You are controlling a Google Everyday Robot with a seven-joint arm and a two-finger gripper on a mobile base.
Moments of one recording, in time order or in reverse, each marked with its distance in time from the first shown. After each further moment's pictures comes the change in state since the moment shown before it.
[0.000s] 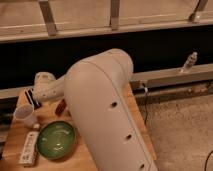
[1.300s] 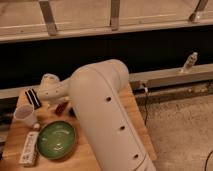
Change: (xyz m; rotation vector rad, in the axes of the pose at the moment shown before) arm 0.009 0.027 0.052 -0.140 0.086 -0.013
